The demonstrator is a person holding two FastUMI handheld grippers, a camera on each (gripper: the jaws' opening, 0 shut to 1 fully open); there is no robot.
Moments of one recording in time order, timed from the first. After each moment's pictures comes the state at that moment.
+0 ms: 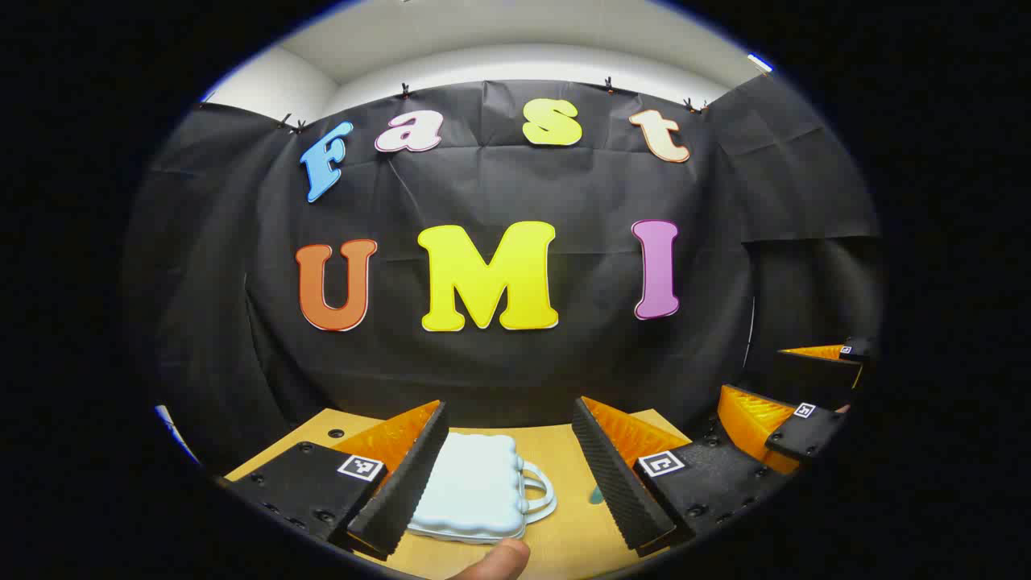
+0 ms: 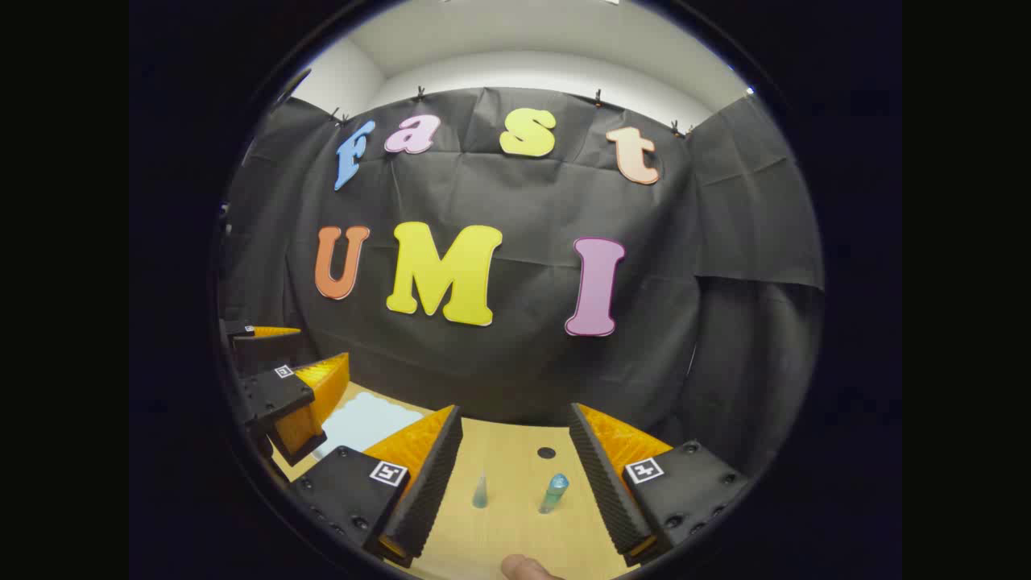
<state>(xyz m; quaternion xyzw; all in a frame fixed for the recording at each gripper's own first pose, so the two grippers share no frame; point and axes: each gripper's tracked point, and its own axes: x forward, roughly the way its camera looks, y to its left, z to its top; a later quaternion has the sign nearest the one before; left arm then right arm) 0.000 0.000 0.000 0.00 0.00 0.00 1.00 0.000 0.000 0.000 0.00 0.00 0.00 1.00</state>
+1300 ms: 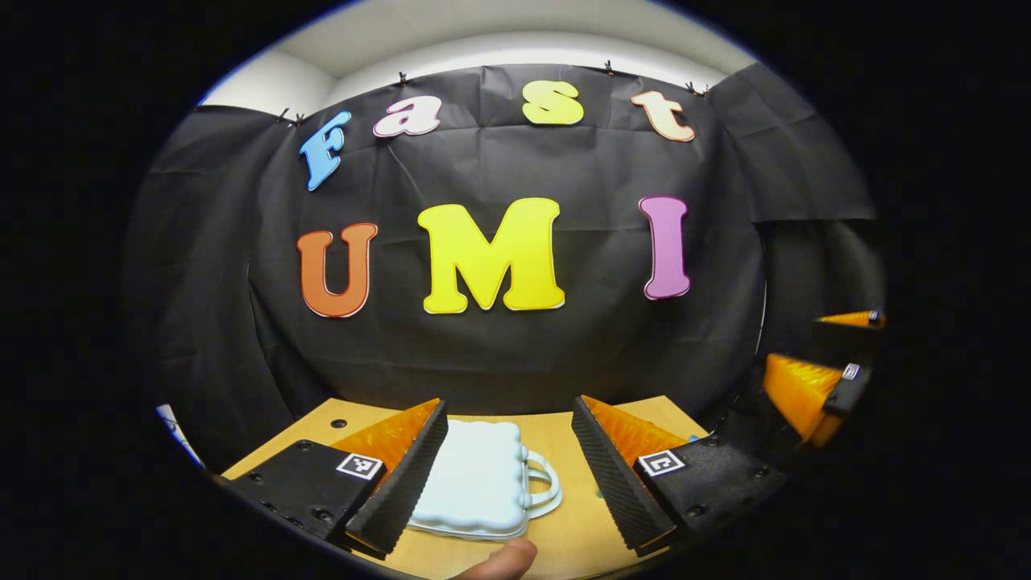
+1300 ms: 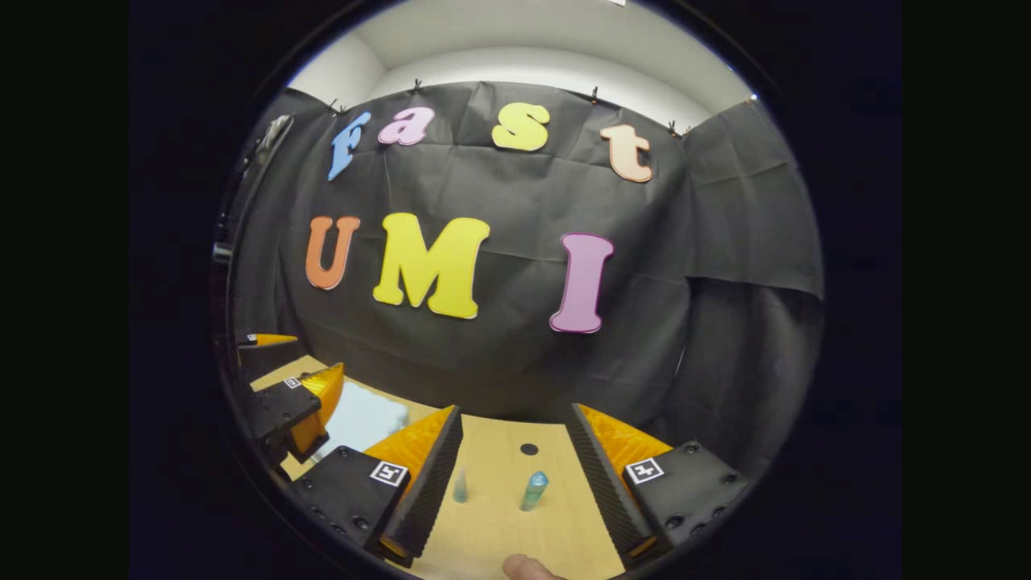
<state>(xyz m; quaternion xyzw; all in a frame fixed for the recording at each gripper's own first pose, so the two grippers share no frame) 0.024 -0.002 -0.040 0.03 0.03 0.02 1.00 0.002 -0.042 -0.010 -0.02 0.01 -0.03 1.00</state>
